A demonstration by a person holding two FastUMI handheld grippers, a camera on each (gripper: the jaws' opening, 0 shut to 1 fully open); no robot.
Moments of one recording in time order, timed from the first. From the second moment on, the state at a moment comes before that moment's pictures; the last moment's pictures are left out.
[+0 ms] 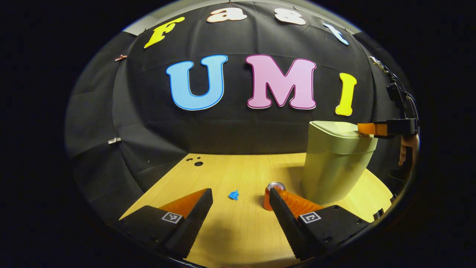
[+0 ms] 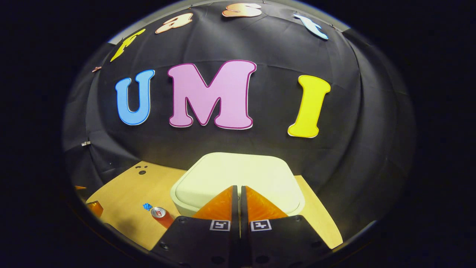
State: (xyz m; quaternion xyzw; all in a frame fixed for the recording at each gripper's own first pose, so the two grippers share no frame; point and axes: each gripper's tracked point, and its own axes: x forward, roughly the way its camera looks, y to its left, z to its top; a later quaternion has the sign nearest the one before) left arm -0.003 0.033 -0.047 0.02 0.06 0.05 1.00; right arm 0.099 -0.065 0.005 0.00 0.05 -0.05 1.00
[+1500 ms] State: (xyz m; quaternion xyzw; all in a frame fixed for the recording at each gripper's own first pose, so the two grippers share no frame) left arm -0.040 0.113 -0.062 0.02 0.04 0.02 1.00; right arm 0.020 -0.014 0.030 -0.03 0.01 -0.10 0.99
